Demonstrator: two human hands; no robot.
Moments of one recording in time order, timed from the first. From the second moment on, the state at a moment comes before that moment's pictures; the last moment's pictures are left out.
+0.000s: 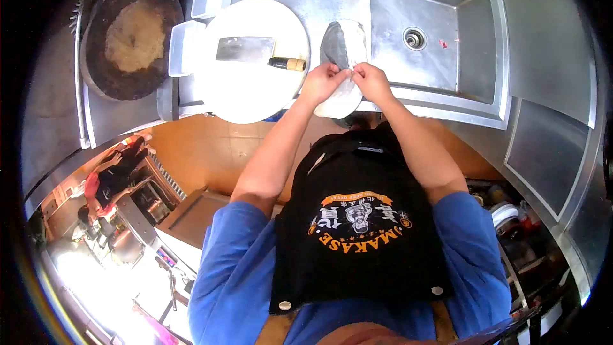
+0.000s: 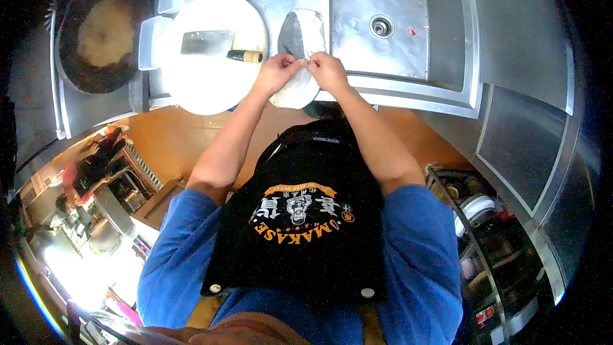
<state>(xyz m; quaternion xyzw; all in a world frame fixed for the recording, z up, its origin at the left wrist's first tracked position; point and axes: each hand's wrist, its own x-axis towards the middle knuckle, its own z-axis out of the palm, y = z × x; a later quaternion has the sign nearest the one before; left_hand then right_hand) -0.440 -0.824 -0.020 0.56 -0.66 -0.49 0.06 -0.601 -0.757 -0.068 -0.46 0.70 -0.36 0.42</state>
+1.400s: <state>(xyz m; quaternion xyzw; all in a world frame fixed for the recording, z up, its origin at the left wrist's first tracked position) -0.458 -0.820 -0.044 0.60 -0.65 -0.46 0.11 -0.599 -0.763 -0.089 -0.41 0.70 -0.35 0.47</state>
